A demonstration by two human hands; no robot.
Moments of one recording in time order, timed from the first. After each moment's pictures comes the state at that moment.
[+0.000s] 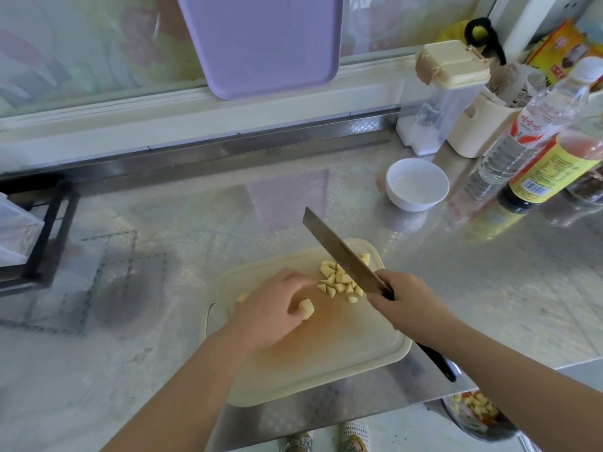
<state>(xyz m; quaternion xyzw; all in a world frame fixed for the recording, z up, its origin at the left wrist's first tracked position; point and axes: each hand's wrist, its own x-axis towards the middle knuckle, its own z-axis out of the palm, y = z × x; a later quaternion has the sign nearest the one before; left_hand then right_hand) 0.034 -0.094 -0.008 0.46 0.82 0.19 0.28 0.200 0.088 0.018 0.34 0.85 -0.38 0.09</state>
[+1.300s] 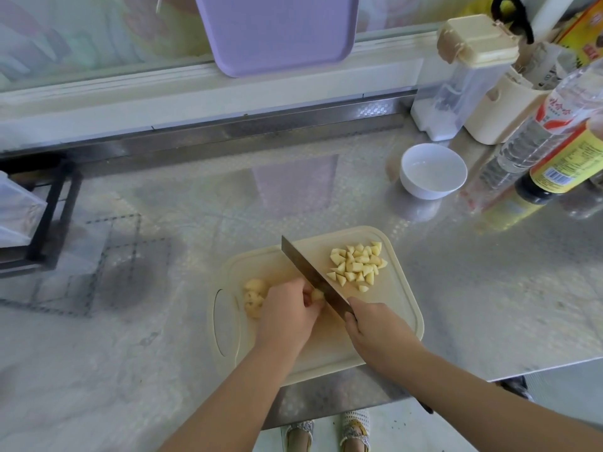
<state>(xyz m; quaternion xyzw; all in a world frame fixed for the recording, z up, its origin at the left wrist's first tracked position) 0.074 -0.090 -0.033 0.26 0.90 0.27 0.20 0.194 0.022 -0.020 0.30 0.89 -0.29 0.19</state>
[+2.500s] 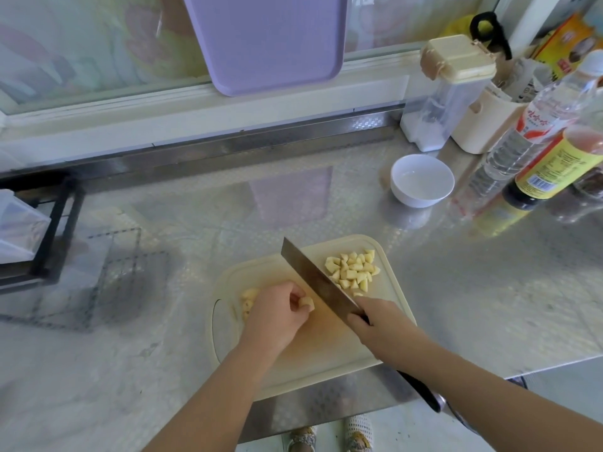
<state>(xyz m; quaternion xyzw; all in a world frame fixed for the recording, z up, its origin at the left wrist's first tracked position) 0.055 -0.099 -0.025 0.29 0.89 0.26 0.25 0.198 0.043 -0.012 0.31 0.85 -0.38 0.16</state>
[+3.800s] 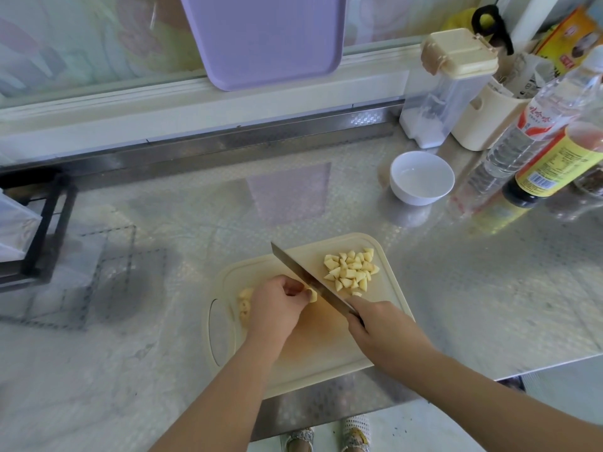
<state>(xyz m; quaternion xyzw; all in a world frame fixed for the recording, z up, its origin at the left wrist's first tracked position) 0.055 -0.081 -0.034 0.10 0.88 0.36 0.28 0.202 0.037 -0.004 0.26 0.91 -0.30 0.14</state>
